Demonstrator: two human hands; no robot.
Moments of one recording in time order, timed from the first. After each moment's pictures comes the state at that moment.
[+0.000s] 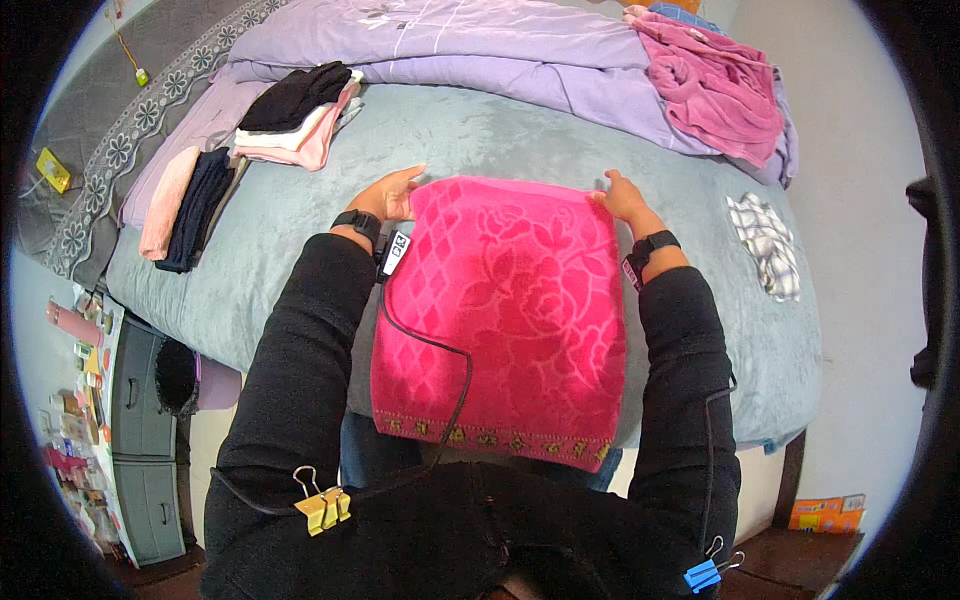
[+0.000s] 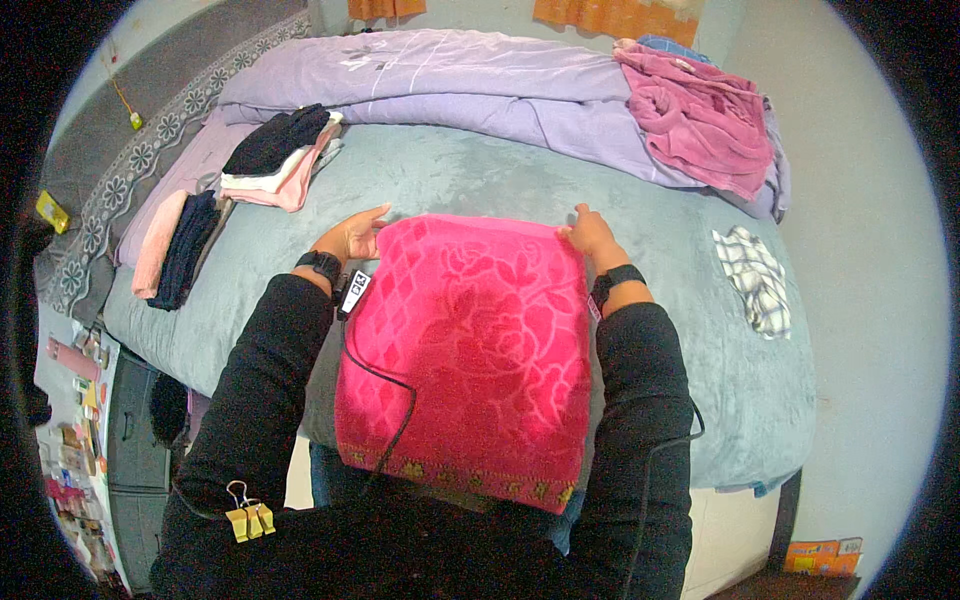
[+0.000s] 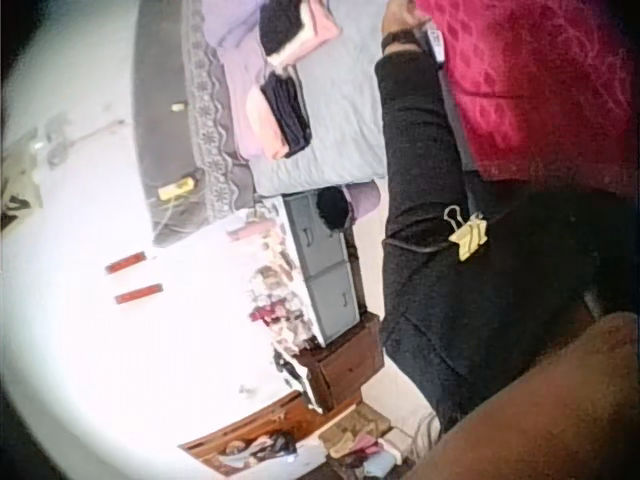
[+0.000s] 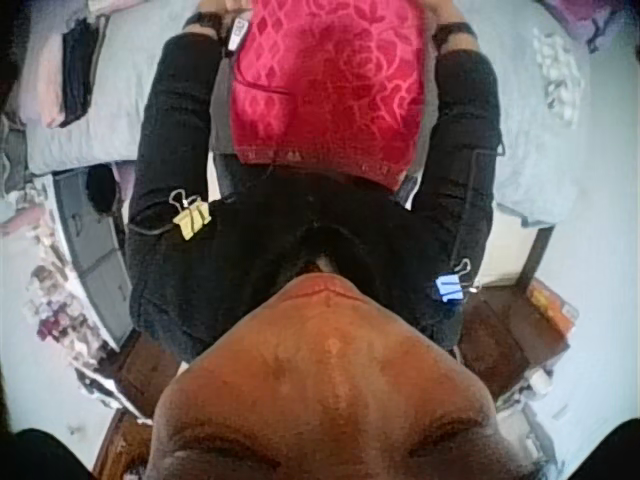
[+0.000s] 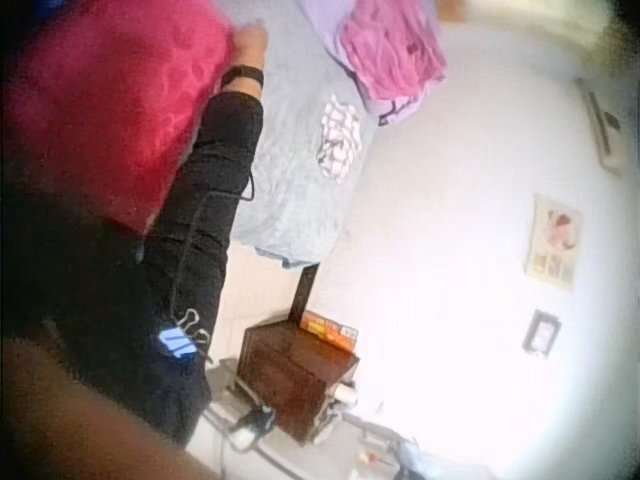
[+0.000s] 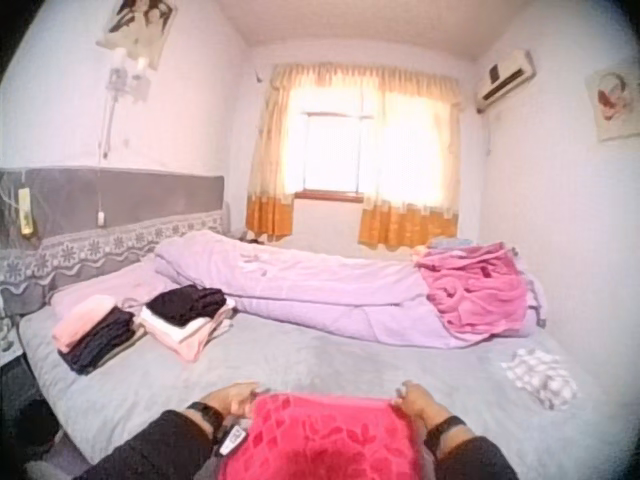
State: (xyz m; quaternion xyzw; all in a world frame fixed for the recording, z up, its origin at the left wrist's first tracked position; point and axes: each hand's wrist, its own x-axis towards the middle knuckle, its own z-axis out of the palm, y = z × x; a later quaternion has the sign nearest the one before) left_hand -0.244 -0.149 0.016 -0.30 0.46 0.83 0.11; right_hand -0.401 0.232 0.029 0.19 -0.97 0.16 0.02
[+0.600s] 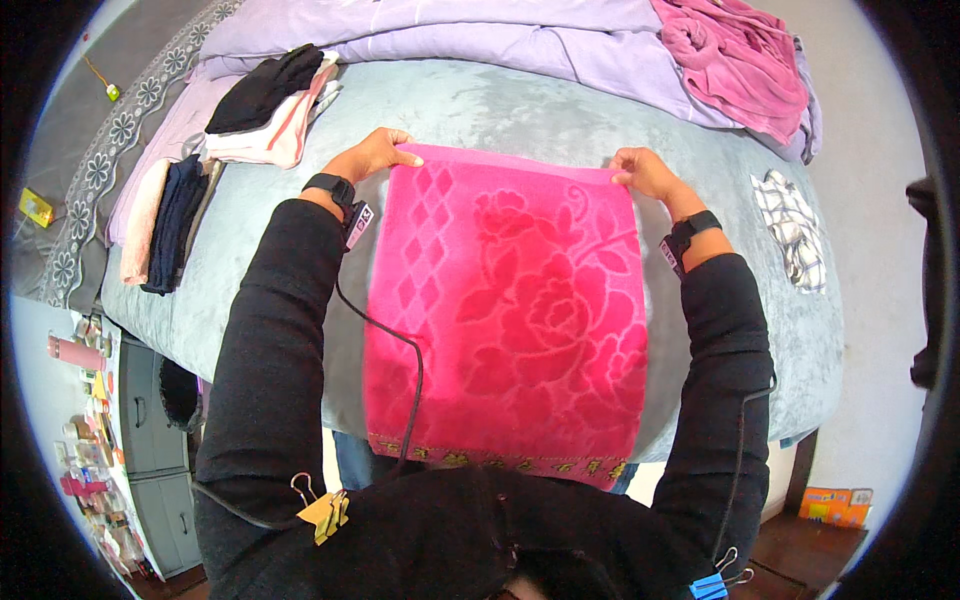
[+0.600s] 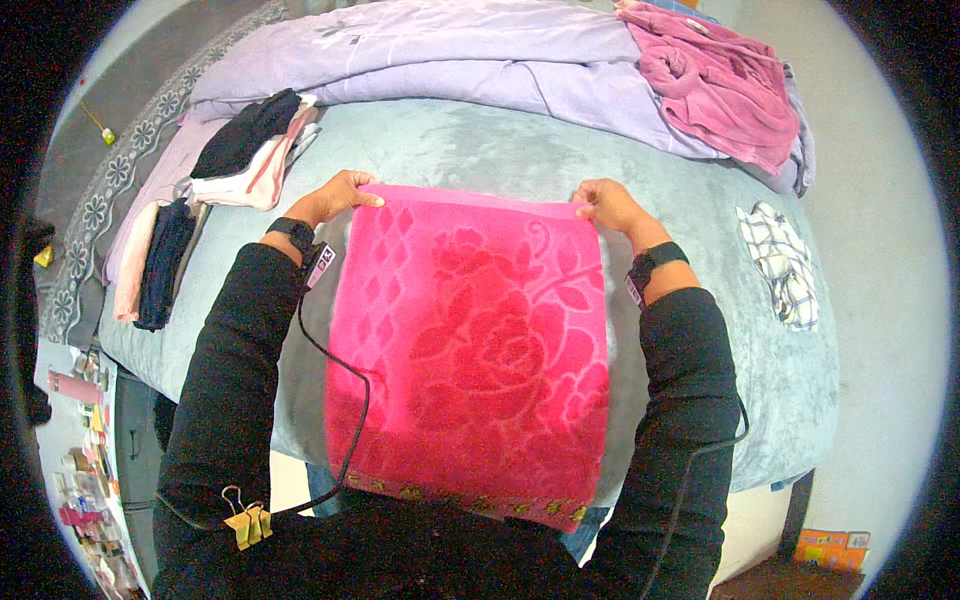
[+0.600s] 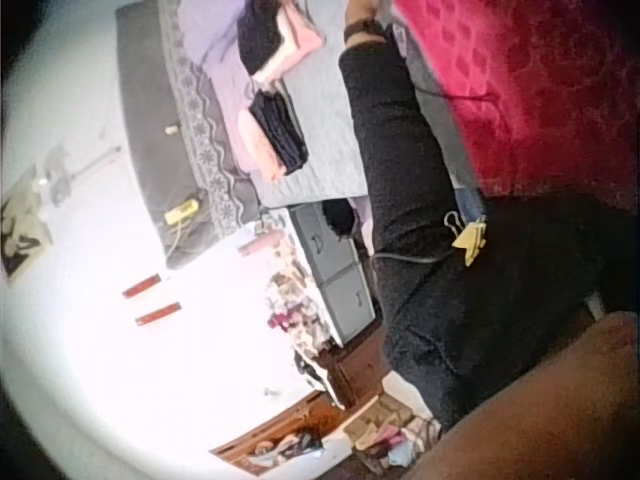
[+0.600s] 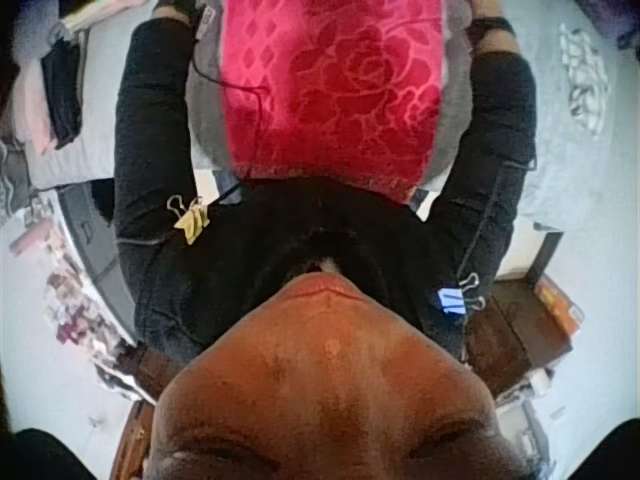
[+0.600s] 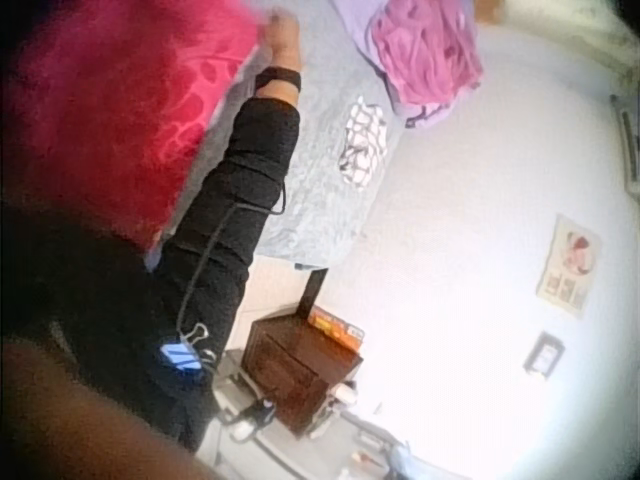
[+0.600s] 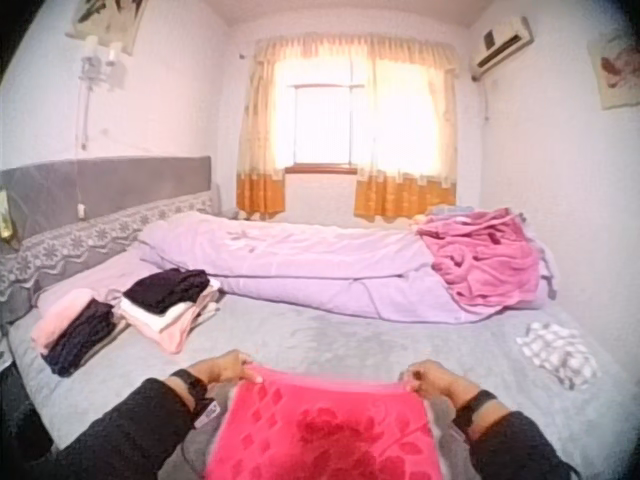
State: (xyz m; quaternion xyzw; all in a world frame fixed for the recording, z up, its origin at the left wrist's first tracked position) left_hand -0.295 -0.189 0.020 -0.03 0.85 0.53 0.09; right_hand -0.451 0.253 0.009 0.36 -0.80 0.45 -0.18
